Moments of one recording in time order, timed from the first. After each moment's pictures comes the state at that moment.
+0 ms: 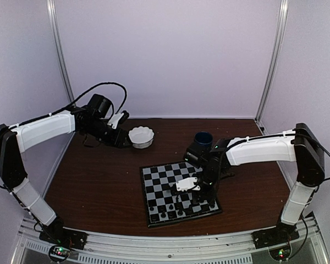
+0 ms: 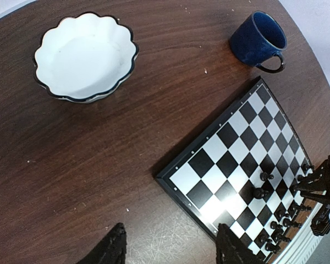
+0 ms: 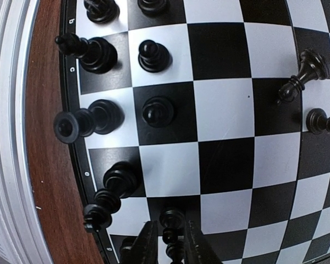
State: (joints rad) left arm -0.49 1.60 1.31 -0.65 0.30 -0.13; right arm 0.94 1.78 1.20 -0.82 -0.23 -0.70
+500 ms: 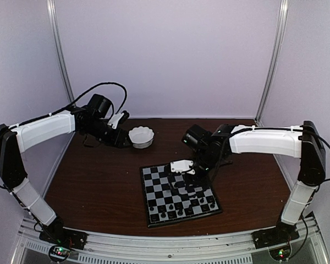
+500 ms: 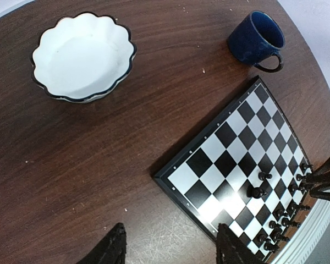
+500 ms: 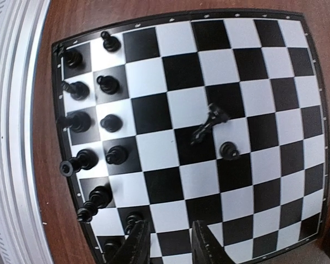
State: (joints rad) left arm -0.49 1.60 1.31 -0.65 0.31 -0.13; right arm 0.90 1.76 1.35 -0.85 -0.26 -0.65
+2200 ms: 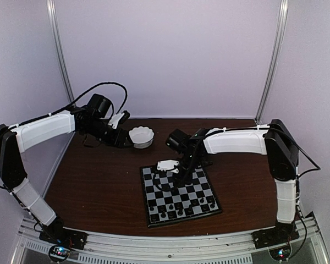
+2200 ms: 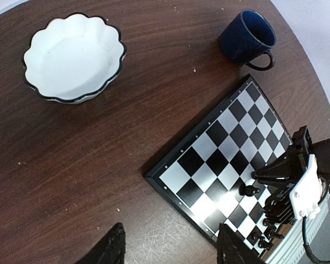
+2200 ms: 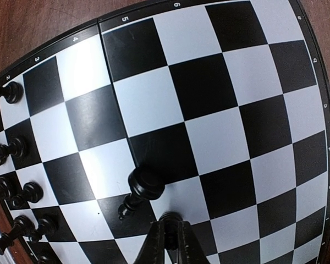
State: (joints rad) left arm -0.49 1.60 1.31 -0.65 0.35 -0.13; right arm 0.89 2.05 1.56 -0.79 -0.20 -0.54
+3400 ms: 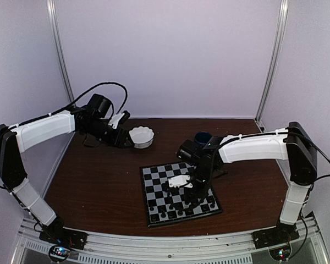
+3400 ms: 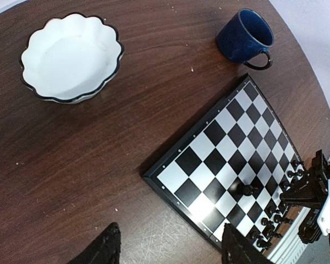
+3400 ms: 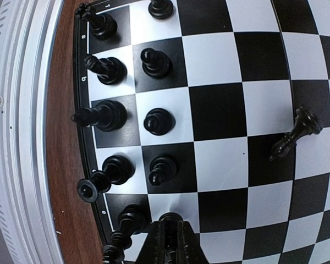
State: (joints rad) left arm -0.49 1.60 1.31 -0.65 0.36 -0.13; right arm 0.94 1.85 1.30 -0.83 -0.34 -0.65
